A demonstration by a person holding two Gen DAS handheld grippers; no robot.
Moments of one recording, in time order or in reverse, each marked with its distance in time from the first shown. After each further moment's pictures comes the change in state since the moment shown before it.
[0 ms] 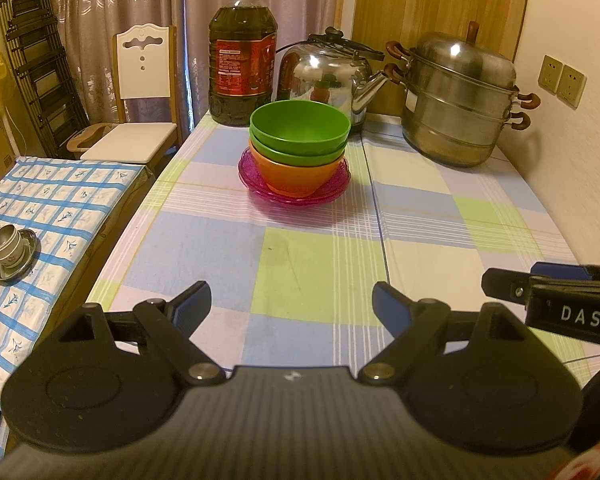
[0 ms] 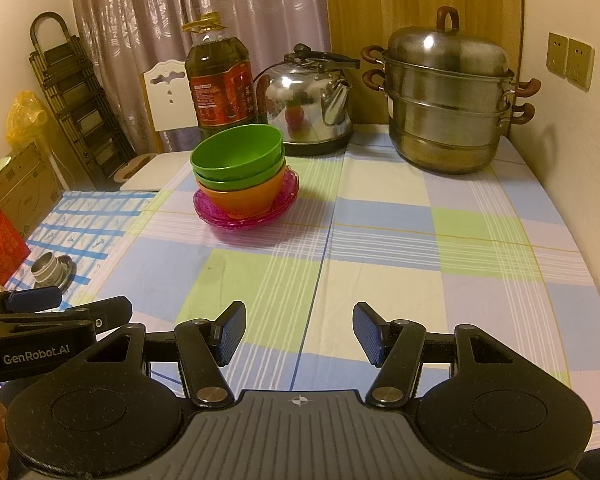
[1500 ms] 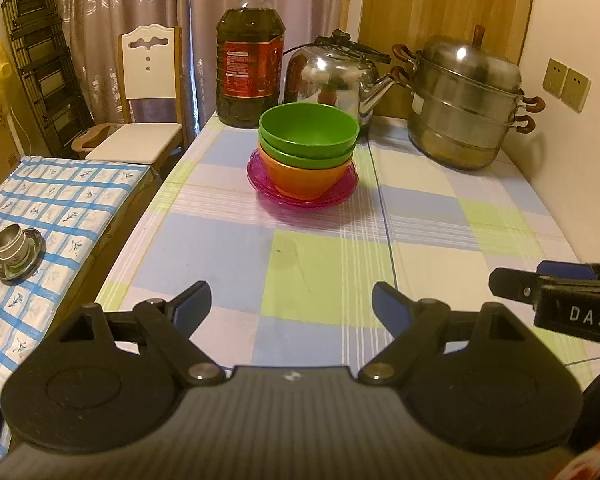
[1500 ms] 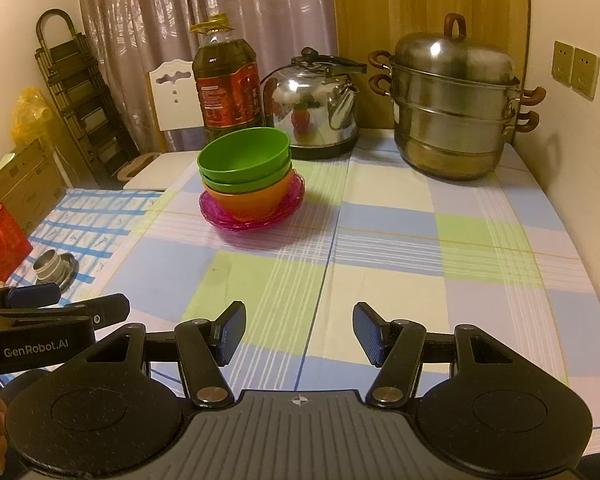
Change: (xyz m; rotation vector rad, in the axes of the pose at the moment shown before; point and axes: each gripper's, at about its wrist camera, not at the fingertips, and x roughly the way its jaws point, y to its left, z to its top) left arm -0.004 0.009 0.005 -0.004 -0.002 0.004; right arm -0.005 0.006 0.003 -0.015 -0.003 0.005
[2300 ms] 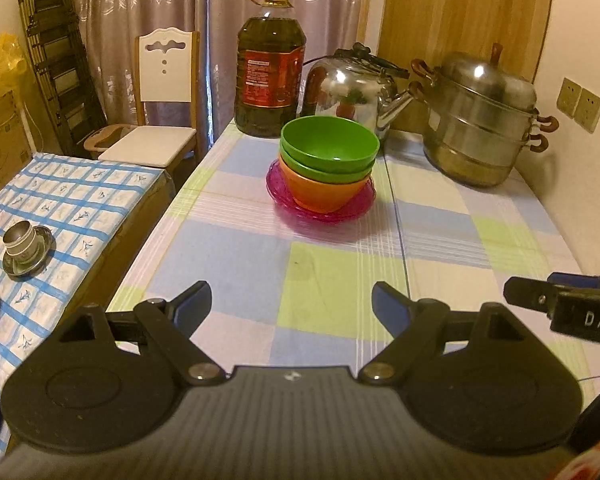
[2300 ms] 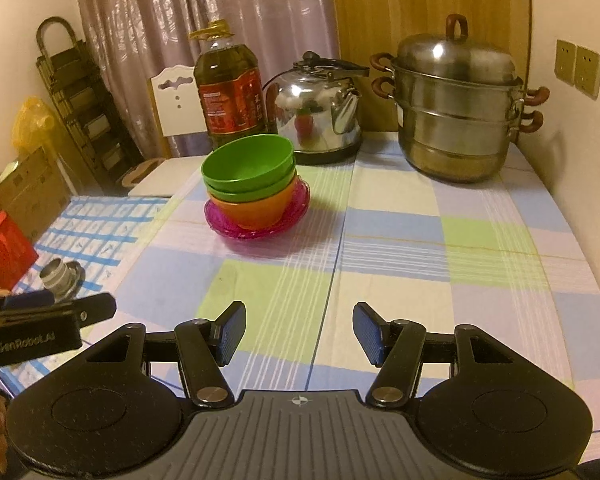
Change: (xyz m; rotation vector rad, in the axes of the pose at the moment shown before) left arm -0.004 0.015 0.006 -0.035 -0.025 0.025; right arm -0.001 0.004 0.009 -0.002 -0.010 0.015
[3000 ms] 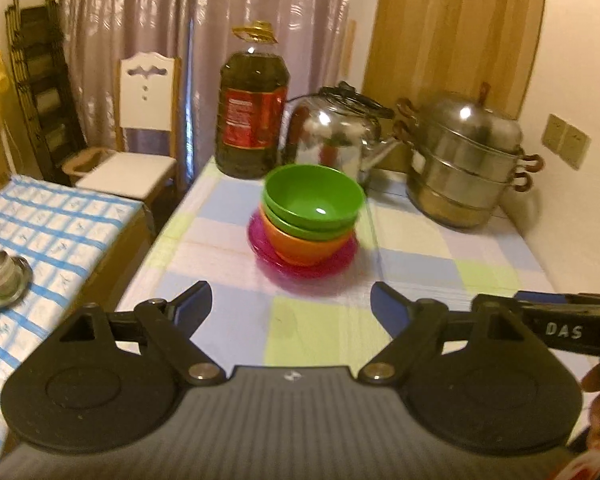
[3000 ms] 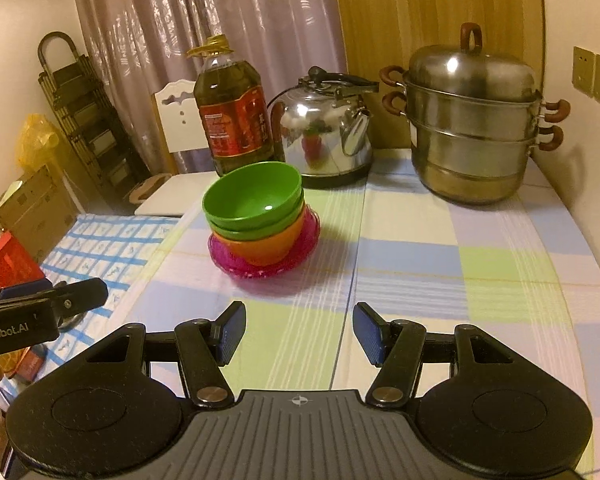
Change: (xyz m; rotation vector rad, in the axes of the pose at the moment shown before) left arm 0.006 0.007 0.046 -0.010 -0.078 -0.084; right arm 0.023 -0.005 0.041 0.037 -0.025 0.031
